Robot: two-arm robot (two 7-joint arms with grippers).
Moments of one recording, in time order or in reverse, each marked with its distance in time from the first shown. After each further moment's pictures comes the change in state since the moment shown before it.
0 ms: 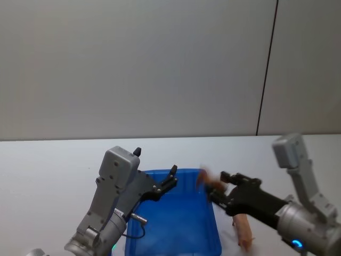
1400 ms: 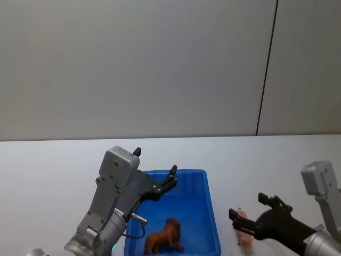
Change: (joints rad) left arm 0.000 0.000 0.000 0.000 0.000 0.000 0.000; right arm -0.132 0.089 0.021 -0.056 0.085 -0.006 -0.130
